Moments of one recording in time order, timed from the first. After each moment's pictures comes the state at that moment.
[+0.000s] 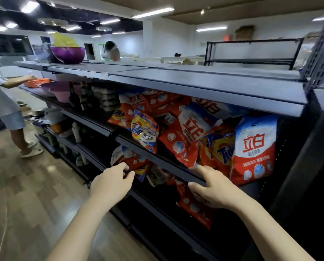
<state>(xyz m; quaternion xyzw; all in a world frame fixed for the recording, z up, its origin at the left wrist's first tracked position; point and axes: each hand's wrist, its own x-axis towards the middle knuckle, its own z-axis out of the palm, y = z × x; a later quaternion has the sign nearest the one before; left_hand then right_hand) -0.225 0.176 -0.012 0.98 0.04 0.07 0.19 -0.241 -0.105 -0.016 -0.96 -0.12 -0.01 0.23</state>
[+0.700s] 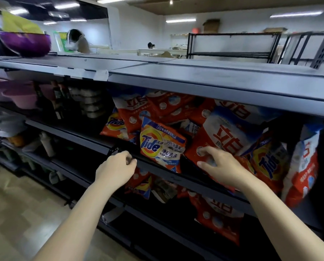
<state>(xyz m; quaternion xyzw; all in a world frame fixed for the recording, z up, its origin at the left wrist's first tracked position) -0.001 0.280 -0.011 0.98 -0.05 0.03 0.21 -0.079 -0.007 0.001 -0.96 0.04 -0.06 0.26</state>
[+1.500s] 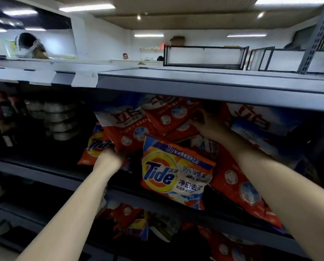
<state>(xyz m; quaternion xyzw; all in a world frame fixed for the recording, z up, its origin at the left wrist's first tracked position) 0.241 0.281 -0.047 0.91 -0.08 -0.02 0.41 0.143 -0.003 0.036 -0.94 0.12 -0.21 0.24</state>
